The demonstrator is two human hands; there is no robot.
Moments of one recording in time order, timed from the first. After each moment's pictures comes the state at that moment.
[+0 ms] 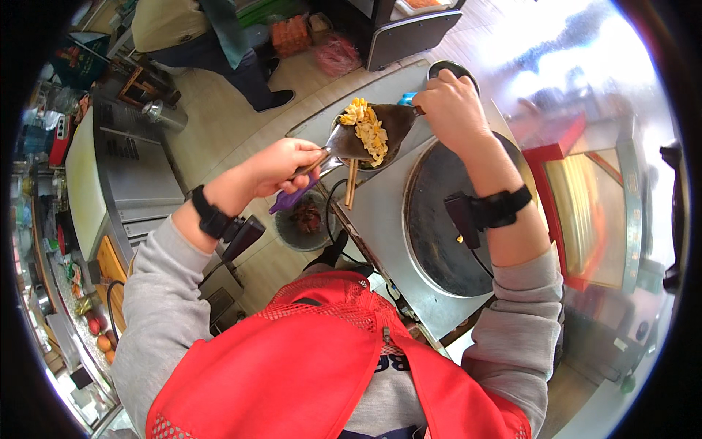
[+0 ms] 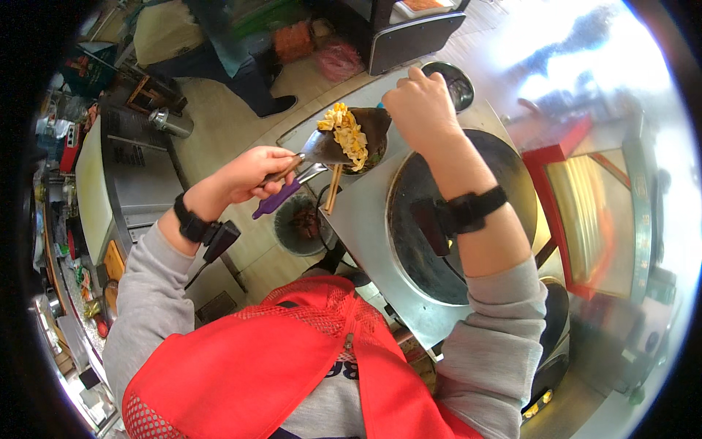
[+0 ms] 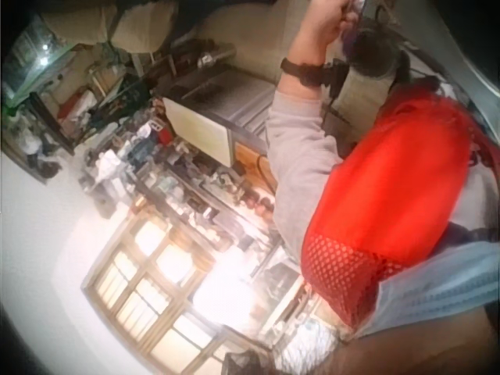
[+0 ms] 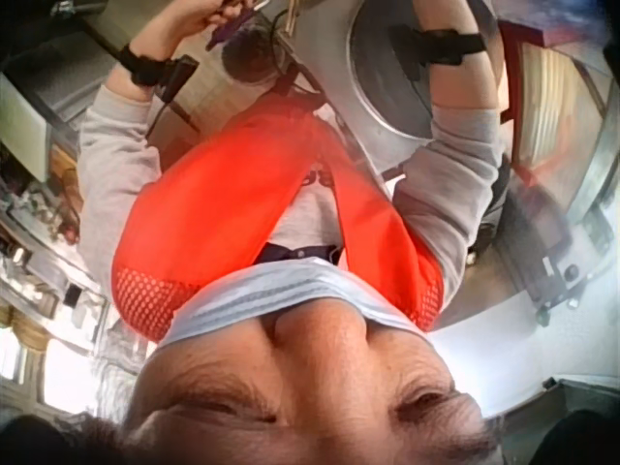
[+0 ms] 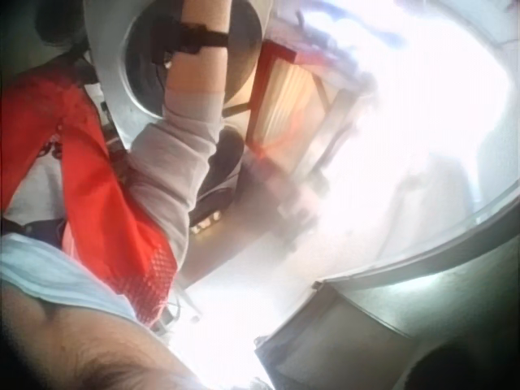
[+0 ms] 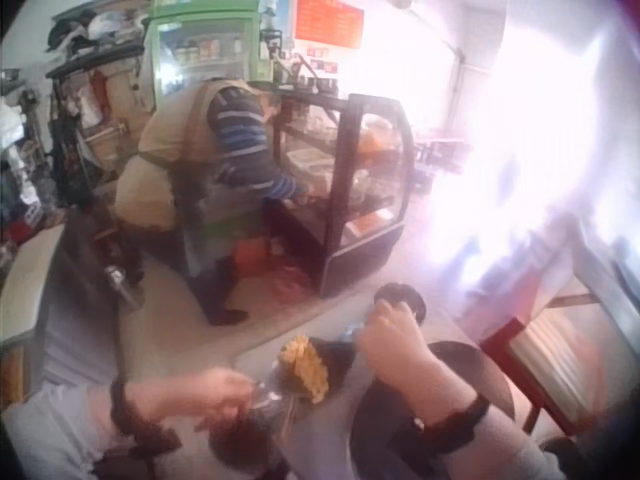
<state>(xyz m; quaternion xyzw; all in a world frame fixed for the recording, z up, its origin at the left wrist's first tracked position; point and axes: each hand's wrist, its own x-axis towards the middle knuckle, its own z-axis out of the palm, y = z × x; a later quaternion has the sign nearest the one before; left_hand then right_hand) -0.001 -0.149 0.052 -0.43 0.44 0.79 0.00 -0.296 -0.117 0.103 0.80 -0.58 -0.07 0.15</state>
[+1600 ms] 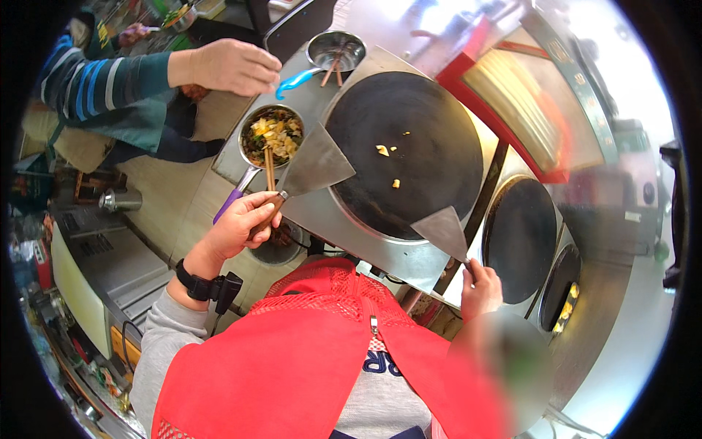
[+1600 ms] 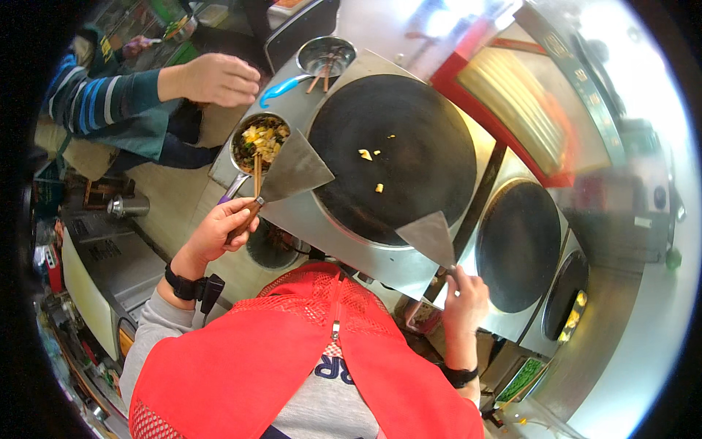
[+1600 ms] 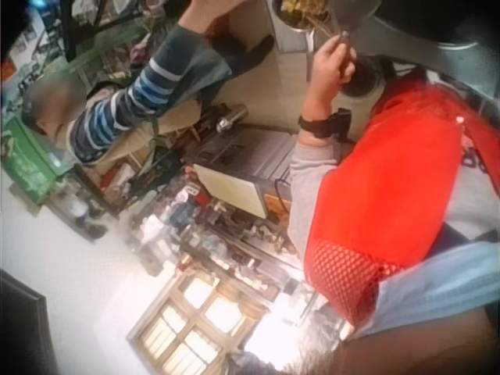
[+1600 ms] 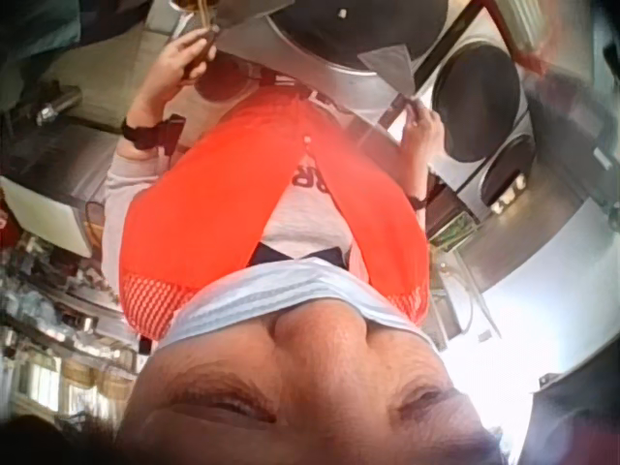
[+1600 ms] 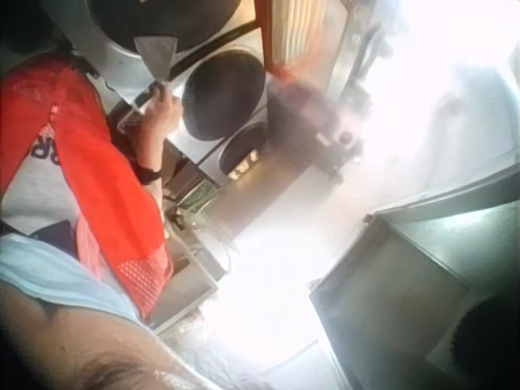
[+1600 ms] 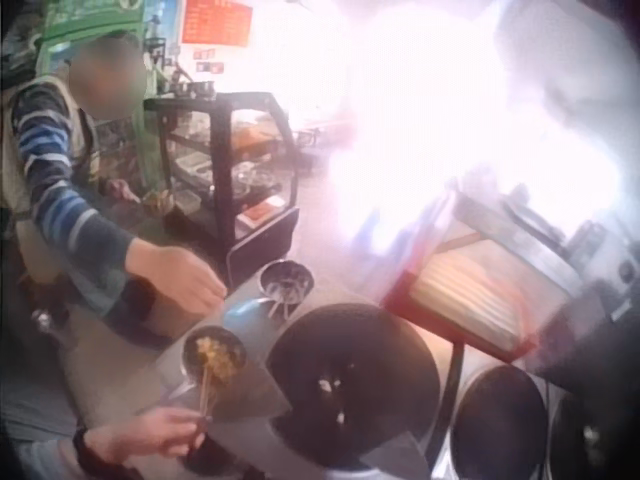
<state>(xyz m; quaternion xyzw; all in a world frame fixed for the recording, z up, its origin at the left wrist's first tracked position) -0.023 -0.068 0.050 -0.30 0.43 0.85 0.02 -0.272 0.330 0.069 0.29 -0.95 0.06 0.03</state>
